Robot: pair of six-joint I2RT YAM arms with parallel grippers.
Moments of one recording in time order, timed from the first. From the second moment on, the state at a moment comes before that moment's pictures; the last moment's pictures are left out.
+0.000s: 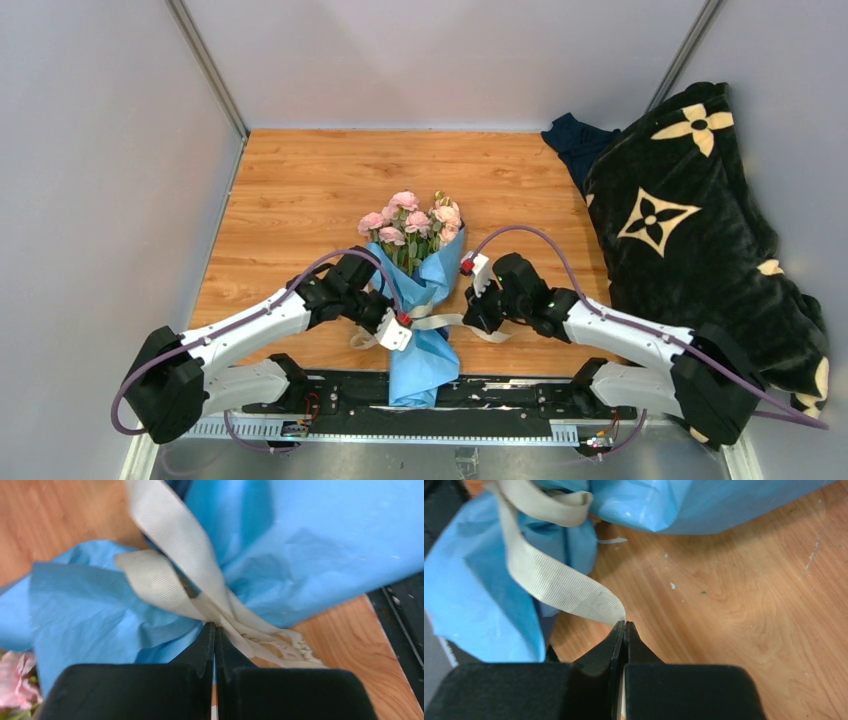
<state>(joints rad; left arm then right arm) -0.74 1.10 0.59 -0.52 0.58 1.36 0.80 1.09 0.48 -0.09 -0.34 0.06</state>
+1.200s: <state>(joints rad) -0.72 1.10 0.65 -0.43 0.57 0.92 0.73 1.02 0.58 -0.20 -0.37 -0.04</state>
